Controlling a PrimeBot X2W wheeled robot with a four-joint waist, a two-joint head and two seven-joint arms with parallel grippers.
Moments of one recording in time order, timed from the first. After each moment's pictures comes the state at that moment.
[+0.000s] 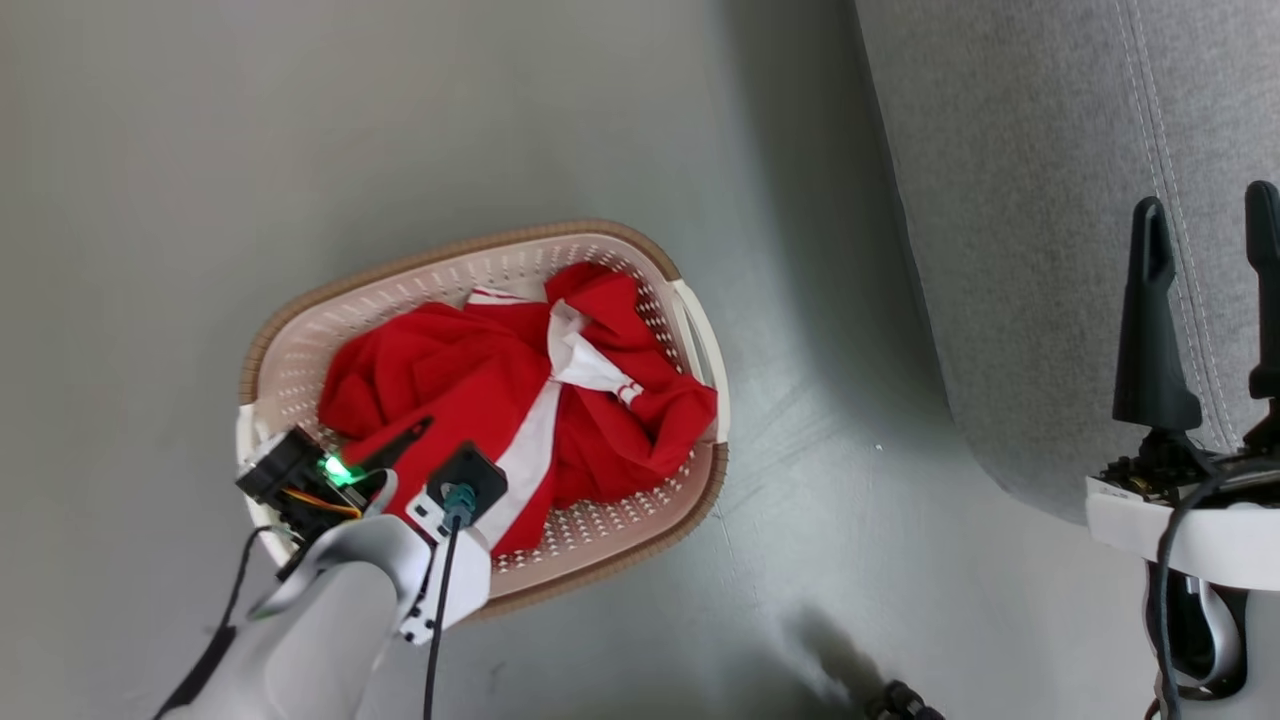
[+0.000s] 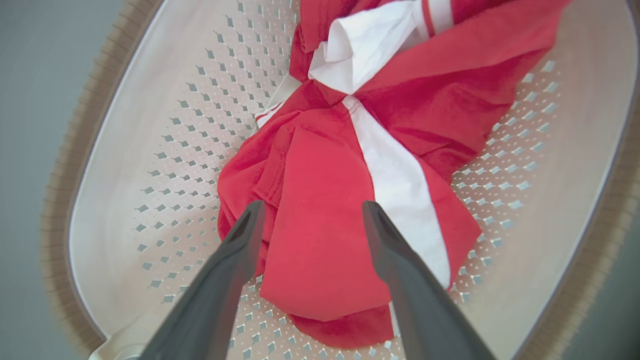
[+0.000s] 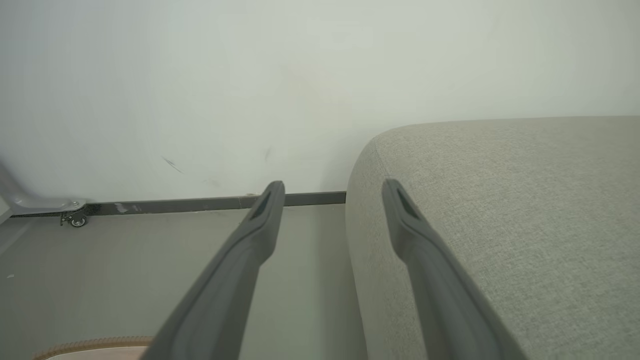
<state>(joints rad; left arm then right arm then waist) -0.61 0.22 -0.63 0.87 0.15 0.01 -0.04 -0.17 -0.04 -0.12 -0.21 0.16 0.13 -0.15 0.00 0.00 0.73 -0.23</state>
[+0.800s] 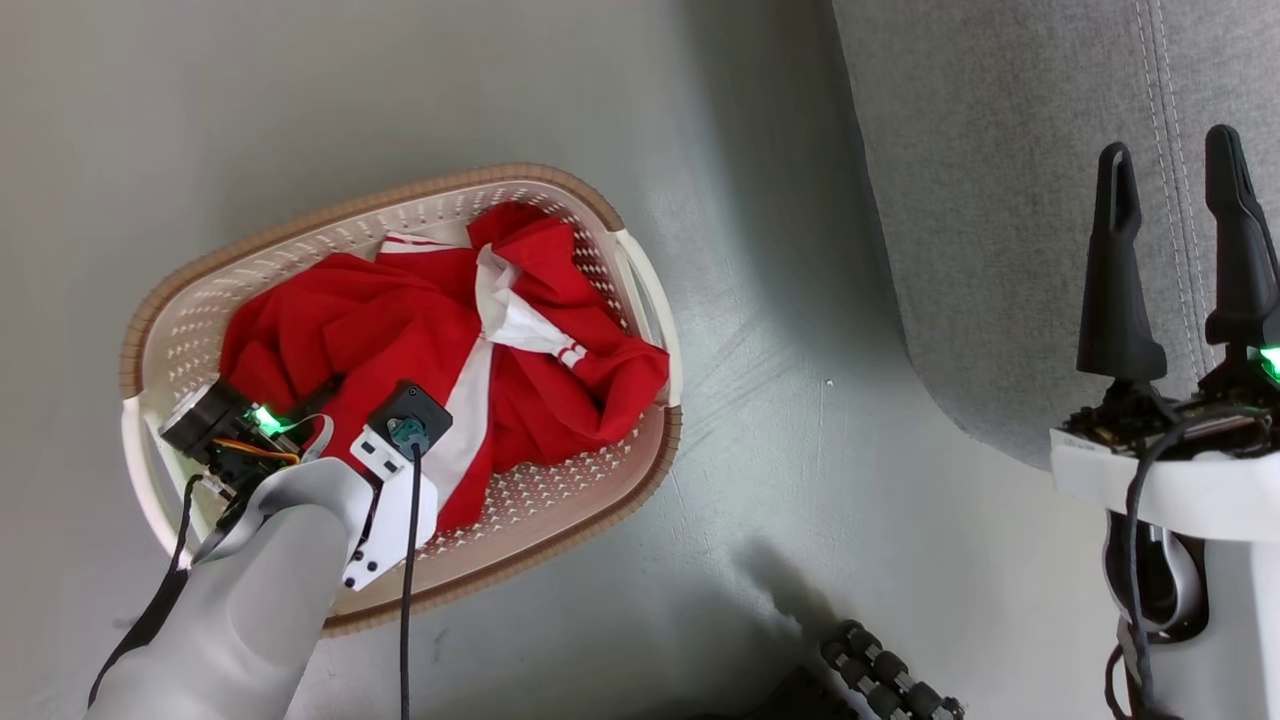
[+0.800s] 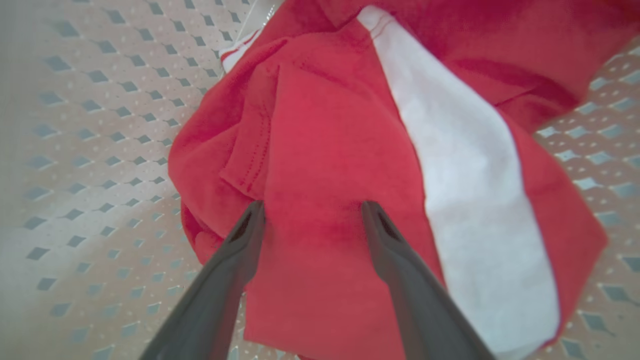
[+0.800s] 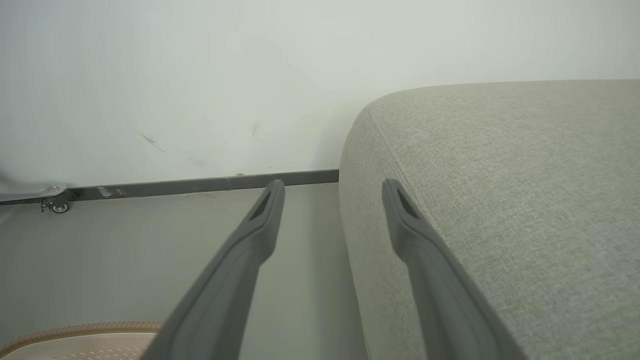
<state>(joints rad) -0.74 0.25 -0.62 1.02 0.19 0.04 0.05 -0.28 -0.04 -0.06 -0.12 0.21 0.13 -0.21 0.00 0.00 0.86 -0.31</state>
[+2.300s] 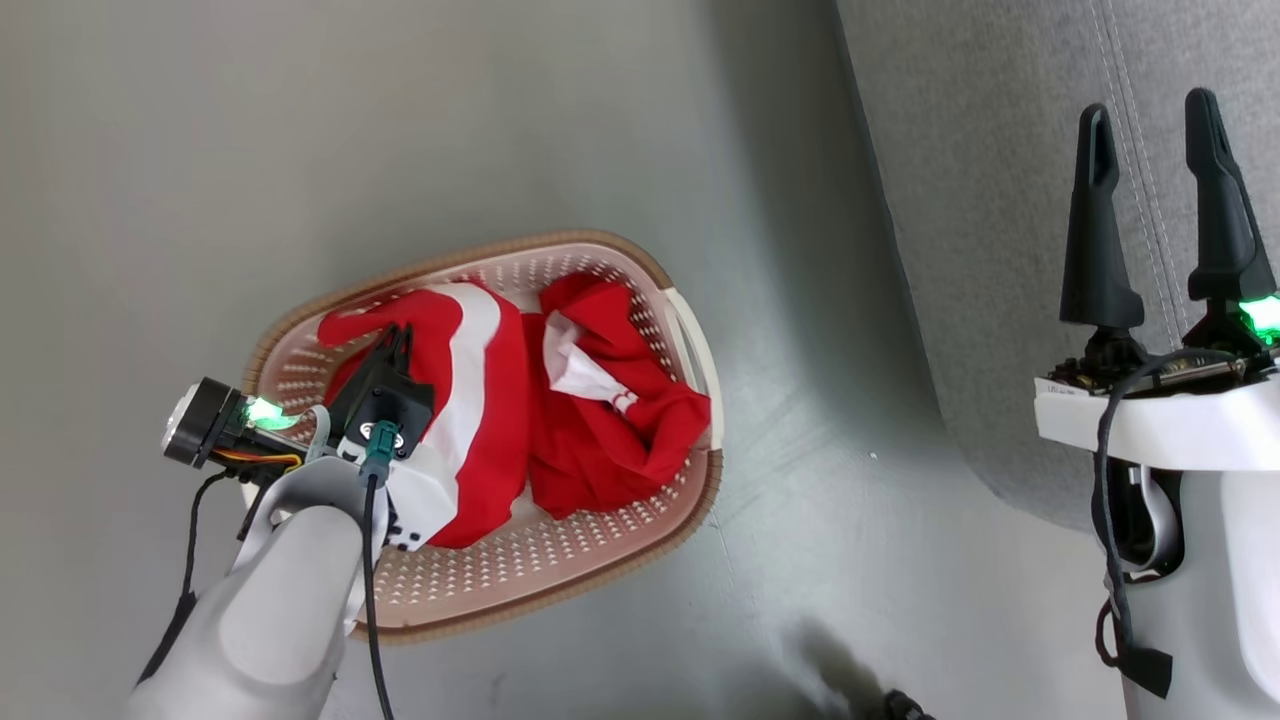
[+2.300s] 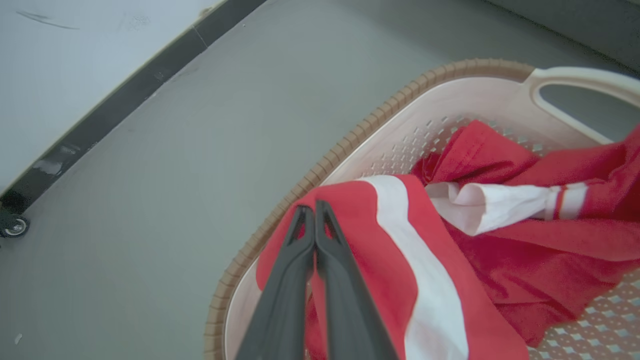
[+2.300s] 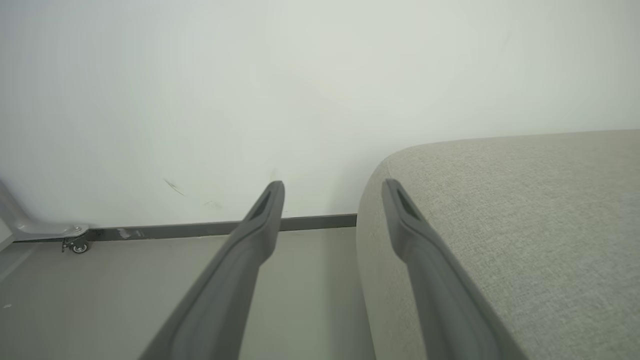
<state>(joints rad) -0.65 0.23 -0.50 0.83 0.05 0.18 -0.24 -0.39 -0.04 -0.06 0.04 0.17 0.13 -0.25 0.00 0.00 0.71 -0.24</state>
